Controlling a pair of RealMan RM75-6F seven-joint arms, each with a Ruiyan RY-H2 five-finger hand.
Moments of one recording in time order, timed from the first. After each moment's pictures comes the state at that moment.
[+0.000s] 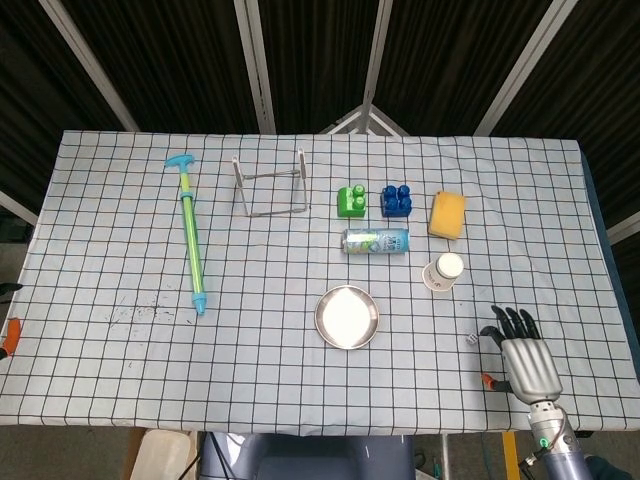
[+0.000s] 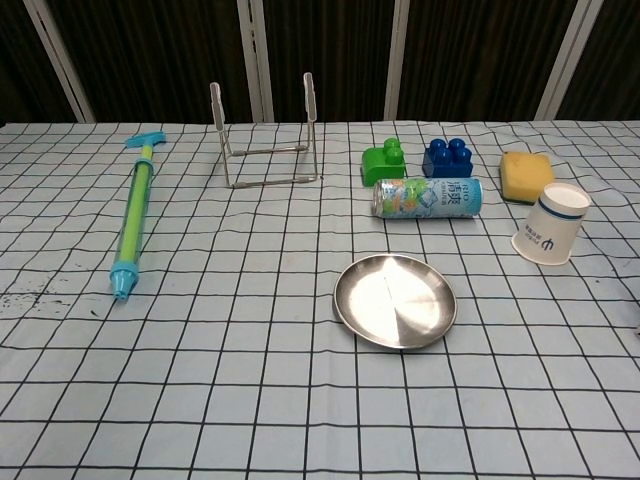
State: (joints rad) left arm -0.07 -1.05 -0.08 -1.58 1.42 1.49 -0.06; right arm 0.14 -1.33 0.05 -1.60 -1.41 1.25 -0.25
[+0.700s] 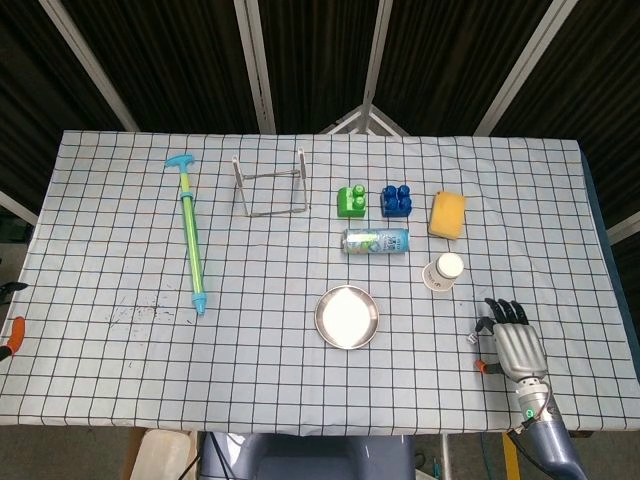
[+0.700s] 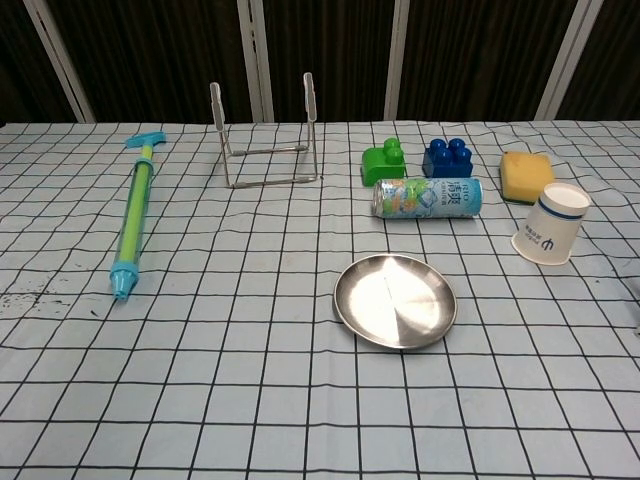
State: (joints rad) left arm -0.08 -1.07 -0.08 -1.58 1.41 1.47 -0.02; right arm 0.22 -1.44 0.09 -1.40 -1.31 1.13 -0.19
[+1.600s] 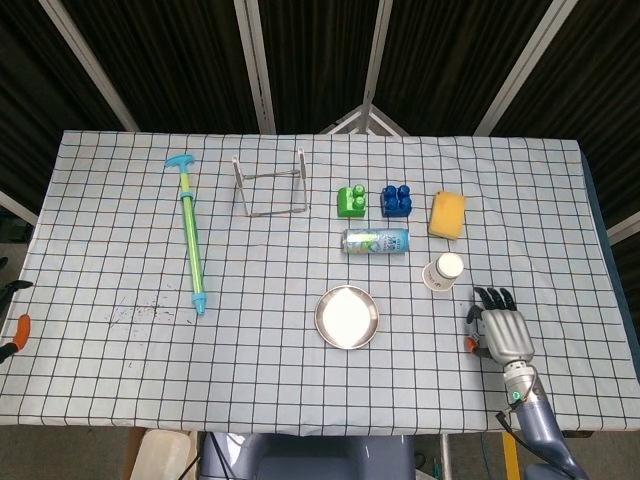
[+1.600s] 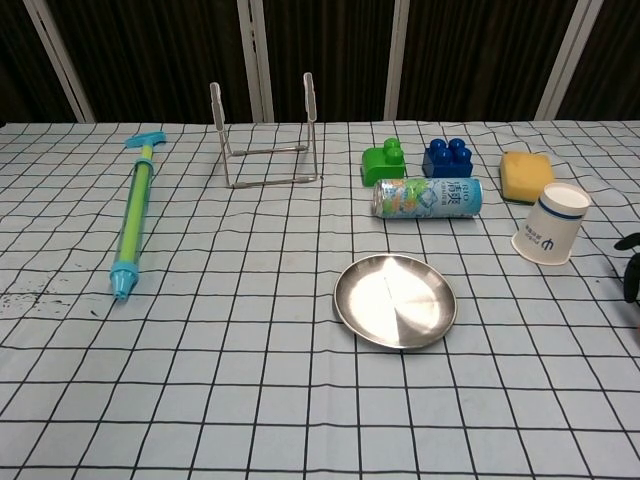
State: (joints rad) left arm -0.10 -1.08 -0.09 -1.58 1.38 1.45 0.03; right arm 0.29 -1.49 0.12 -1.33 -1.26 1.08 -0.22
